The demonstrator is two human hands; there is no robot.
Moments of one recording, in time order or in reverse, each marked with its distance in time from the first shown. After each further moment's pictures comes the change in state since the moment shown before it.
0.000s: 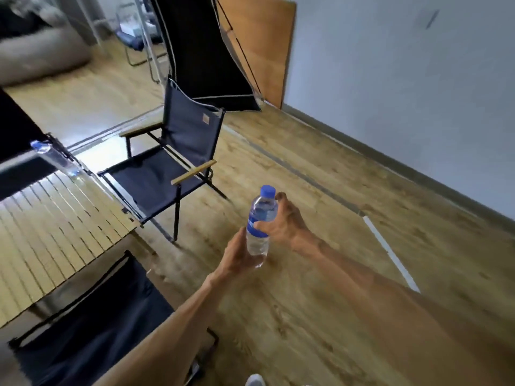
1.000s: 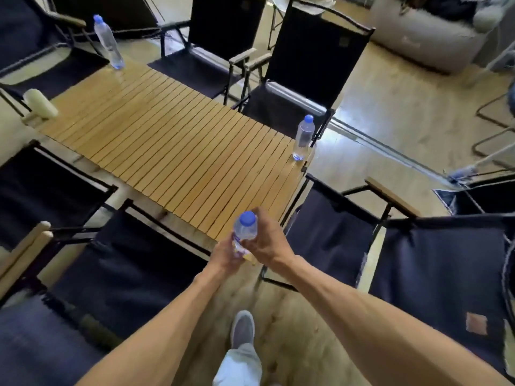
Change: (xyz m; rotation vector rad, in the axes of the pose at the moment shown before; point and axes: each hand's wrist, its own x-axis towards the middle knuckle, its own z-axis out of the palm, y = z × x) left_hand 0.223 -0.328 -0.331 -0.631 1.024 -0.798; right_hand 0.377 -0.268 0.481 -0.269 -1.159 -0.830
